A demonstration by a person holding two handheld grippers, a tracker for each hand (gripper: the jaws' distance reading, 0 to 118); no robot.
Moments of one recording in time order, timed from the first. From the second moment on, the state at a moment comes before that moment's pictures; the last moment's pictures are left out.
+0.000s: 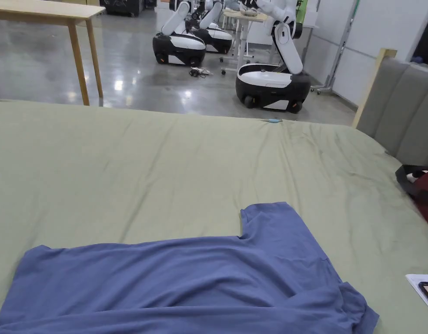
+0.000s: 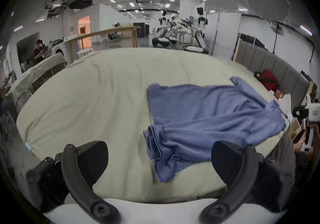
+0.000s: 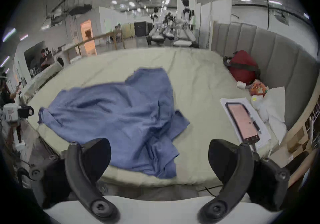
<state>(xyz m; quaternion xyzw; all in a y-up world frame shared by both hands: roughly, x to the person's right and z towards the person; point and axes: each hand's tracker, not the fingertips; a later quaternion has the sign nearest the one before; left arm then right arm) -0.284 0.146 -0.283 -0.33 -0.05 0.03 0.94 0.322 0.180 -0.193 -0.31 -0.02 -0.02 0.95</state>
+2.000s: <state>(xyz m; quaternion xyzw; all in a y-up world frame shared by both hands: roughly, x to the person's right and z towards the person) -0.250 0.107 -0.516 -0.39 -0.12 -0.11 0.91 0.272 0.214 -0.184 -0.29 0.02 0.03 0.96</state>
